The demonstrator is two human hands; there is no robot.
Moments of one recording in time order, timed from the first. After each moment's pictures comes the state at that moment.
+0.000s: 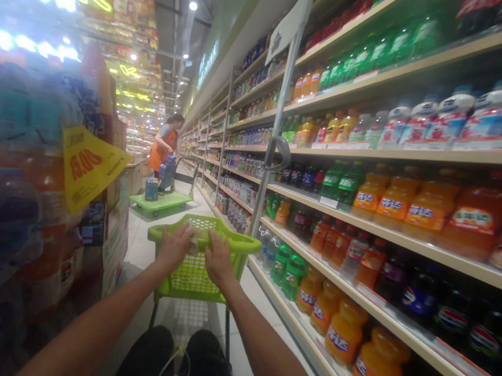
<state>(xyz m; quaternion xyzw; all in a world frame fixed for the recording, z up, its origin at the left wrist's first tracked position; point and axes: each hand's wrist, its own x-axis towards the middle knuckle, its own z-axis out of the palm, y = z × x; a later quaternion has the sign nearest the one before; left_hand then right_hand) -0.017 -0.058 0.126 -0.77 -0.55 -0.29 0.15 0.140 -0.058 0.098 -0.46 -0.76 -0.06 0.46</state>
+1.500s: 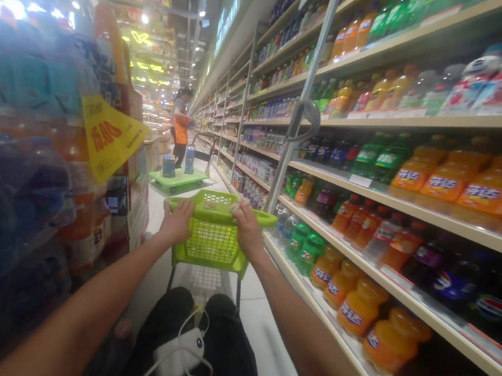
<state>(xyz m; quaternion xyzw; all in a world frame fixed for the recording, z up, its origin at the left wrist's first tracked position) -0.058 -0.068 0.119 -0.77 -0.61 -0.10 0.15 0.172 -0.041 0.090 -0.43 -0.77 -0.13 0.46</state>
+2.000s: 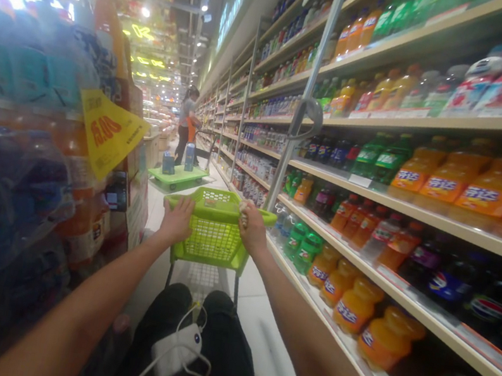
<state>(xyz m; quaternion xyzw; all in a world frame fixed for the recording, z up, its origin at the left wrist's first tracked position) -0.053 -0.069 0.117 -0.77 -0.62 -0.11 0.14 0.183 -0.039 0.087 -0.44 -0.75 -0.11 0.49</state>
